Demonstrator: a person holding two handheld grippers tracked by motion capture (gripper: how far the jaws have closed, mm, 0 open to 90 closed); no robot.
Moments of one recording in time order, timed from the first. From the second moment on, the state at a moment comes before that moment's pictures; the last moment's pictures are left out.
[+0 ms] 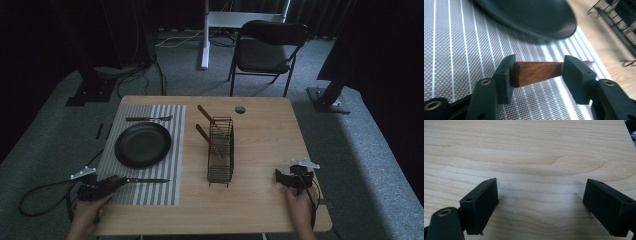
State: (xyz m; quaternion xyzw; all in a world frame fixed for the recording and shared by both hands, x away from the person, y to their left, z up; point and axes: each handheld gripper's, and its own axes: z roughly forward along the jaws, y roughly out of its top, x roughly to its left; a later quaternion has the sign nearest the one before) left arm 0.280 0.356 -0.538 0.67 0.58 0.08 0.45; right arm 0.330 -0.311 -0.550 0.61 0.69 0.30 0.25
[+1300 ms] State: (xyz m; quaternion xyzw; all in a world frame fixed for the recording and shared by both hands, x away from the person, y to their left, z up) left arm 0.269 0.332 -0.537 0.67 0.60 0.24 0.36; right arm 0.330 -0.311 -0.550 0.61 0.69 0.30 0.25
